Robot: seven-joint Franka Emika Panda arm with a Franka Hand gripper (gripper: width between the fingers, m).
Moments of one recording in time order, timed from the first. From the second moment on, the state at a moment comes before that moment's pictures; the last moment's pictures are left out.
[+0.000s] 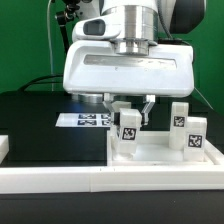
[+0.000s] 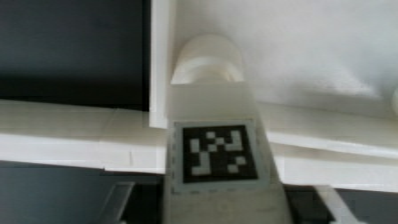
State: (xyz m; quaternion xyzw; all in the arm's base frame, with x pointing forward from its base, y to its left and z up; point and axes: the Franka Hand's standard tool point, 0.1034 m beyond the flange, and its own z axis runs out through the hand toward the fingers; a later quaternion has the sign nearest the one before) arm 0.614 0.004 0.083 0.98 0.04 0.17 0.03
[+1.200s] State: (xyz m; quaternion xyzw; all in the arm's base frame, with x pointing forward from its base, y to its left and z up) arm 0.614 0.005 0.081 0.98 0.04 0.19 0.03
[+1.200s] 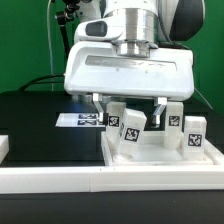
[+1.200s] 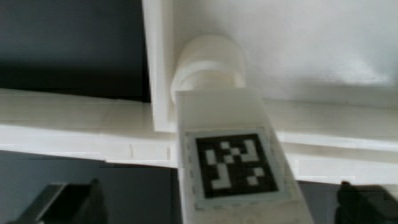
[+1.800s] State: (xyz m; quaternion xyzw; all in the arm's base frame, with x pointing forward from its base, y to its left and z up) arm 0.615 -0.001 0.092 0.98 0.04 0.18 0.03
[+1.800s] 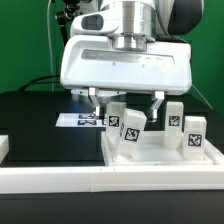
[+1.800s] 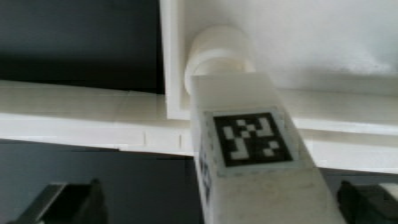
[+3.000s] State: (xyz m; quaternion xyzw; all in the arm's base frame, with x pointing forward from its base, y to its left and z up) arm 0.622 0.006 0.087 1.00 0.04 0.04 0.00
